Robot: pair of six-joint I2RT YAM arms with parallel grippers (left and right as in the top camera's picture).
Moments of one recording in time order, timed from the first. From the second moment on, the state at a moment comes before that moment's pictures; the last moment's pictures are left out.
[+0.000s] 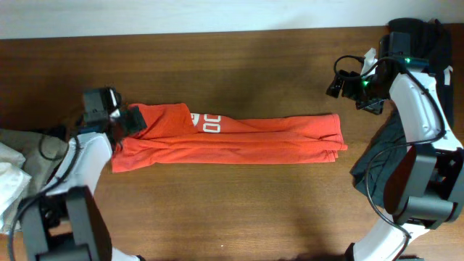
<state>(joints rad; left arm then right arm) 0.15 1.69 1.05 -0.33 -0.07 -0.19 -0.19 1.94 1.63 -0.96 -0.29 0.18</state>
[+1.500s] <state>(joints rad) 0.15 1.58 1.11 -0.48 -0.03 -0.19 -0.47 2.06 1.29 -0.81 -0.83 -0.14</state>
